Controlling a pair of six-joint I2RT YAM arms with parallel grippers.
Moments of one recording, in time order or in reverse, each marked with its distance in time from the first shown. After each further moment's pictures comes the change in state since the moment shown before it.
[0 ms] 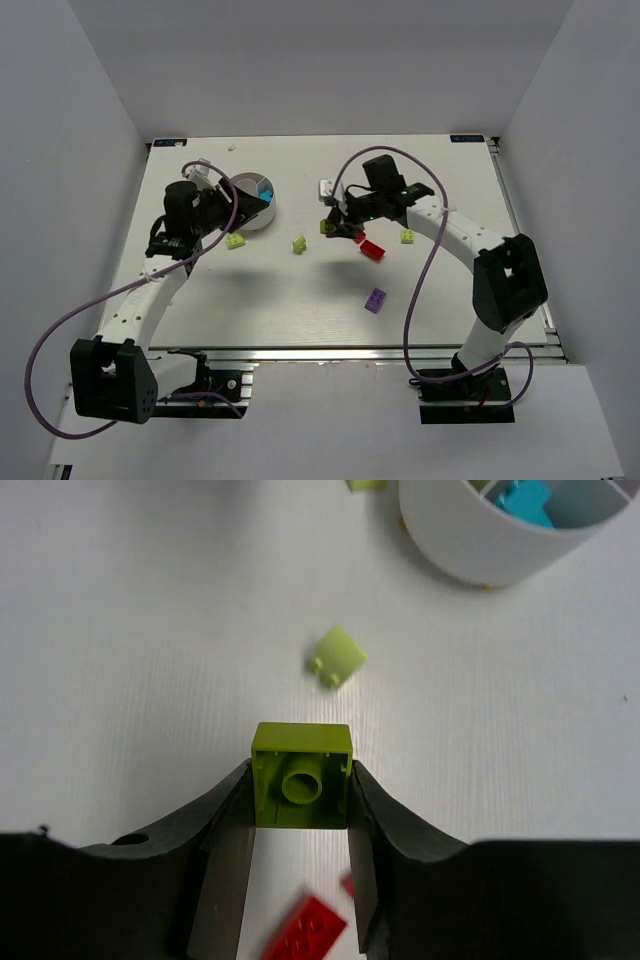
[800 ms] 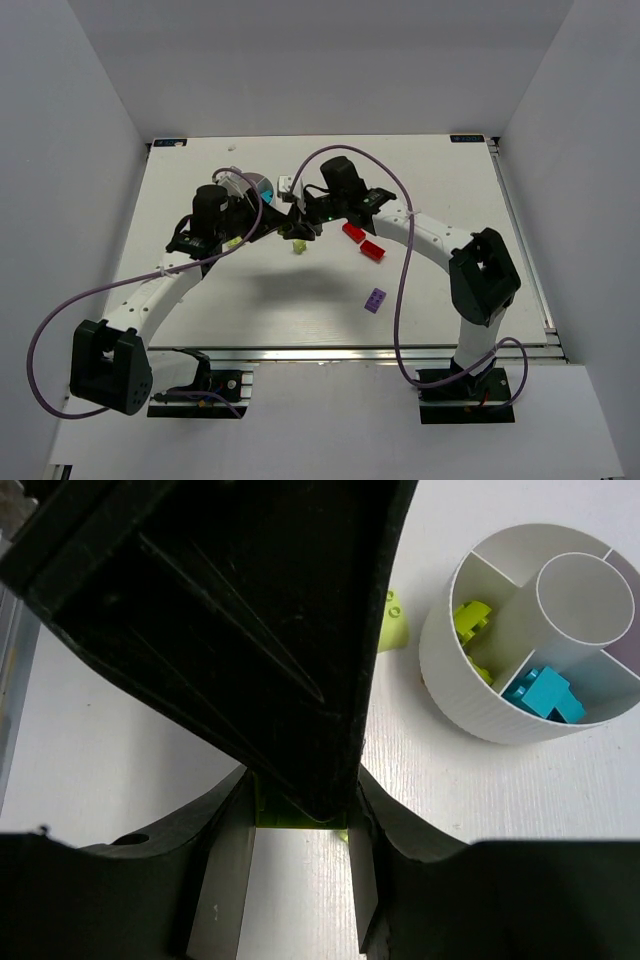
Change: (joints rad) left arm -0.191 0.067 -0.011 -0.011 -0.074 0.002; right arm 0.222 0.149 0.159 0.259 0.057 0.372
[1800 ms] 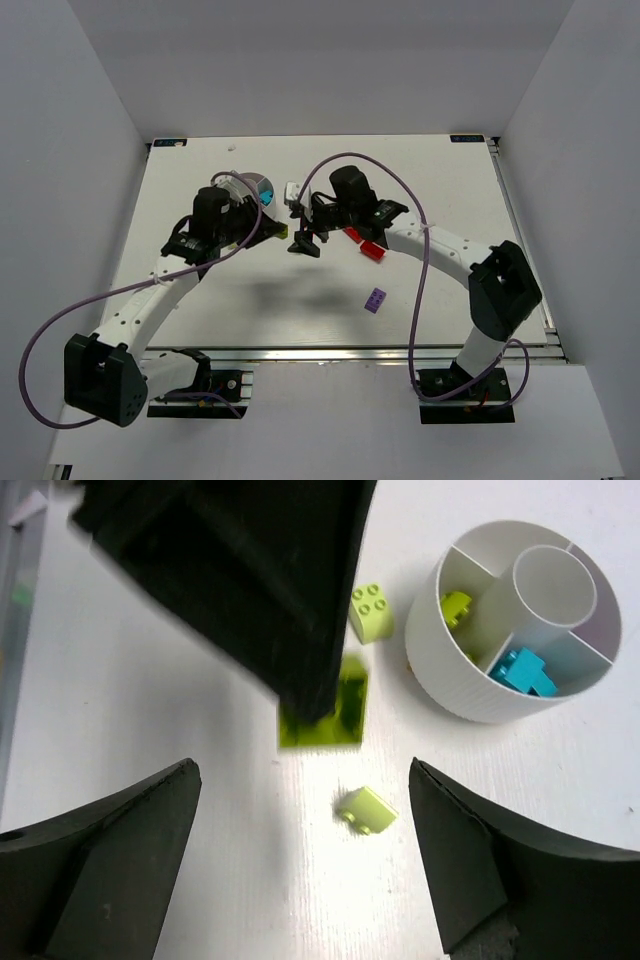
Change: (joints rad) left arm -0.033 -0.063 0.016 -0.156 -0.075 0.044; right arm 0.025 -0.127 -0.145 0.092 0.078 0.029
